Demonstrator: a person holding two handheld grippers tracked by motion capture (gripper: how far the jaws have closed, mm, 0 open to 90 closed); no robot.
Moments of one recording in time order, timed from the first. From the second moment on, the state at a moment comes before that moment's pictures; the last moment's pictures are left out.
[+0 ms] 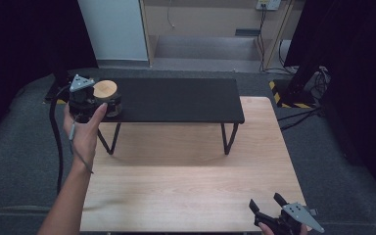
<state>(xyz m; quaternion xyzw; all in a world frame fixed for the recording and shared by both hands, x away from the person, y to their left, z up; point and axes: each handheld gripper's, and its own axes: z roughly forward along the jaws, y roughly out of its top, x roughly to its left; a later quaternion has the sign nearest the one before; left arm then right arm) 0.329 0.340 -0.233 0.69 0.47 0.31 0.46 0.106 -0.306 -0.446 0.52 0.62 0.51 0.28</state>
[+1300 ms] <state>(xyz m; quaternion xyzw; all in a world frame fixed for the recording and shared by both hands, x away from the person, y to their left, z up) 0.351 0.344 -0.253 0.69 0.48 0.32 0.44 0.106 -0.305 -0.446 0.53 0.62 0.50 0.28</state>
